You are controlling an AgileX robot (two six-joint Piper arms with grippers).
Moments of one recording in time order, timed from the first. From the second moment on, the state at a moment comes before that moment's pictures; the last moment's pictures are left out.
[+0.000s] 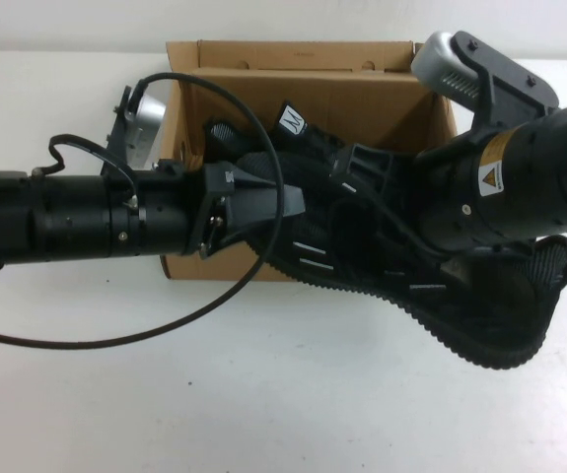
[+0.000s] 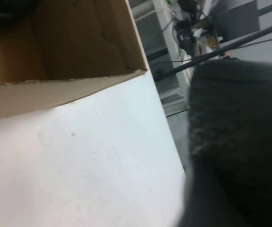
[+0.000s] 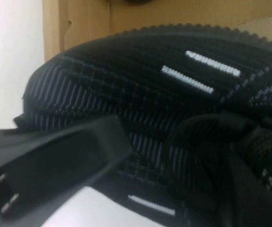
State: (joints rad) right arm 0.73 1.38 -1.27 0.02 0.79 0.93; left arm -0.32 1.56 -0.91 -1.66 0.95 1.07
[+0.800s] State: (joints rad) right arm 0.72 1.29 -1.26 0.03 0.75 0.92; left arm -0.15 1.56 -0.91 -1.69 0.82 1.17
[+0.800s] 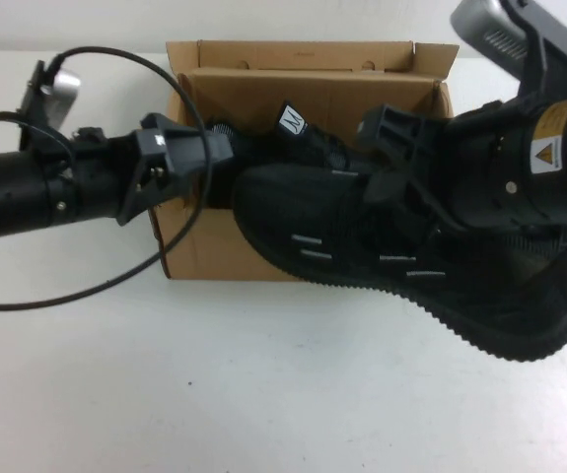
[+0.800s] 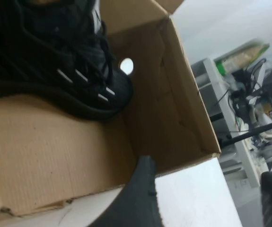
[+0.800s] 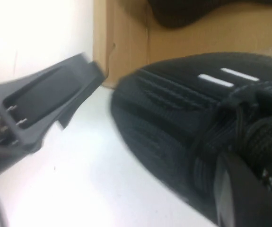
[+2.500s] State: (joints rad) right arm 0.44 2.06 -1.80 0.69 0.87 -0.08; left arm 0.03 1.30 -0.99 -1.14 0.91 1.06
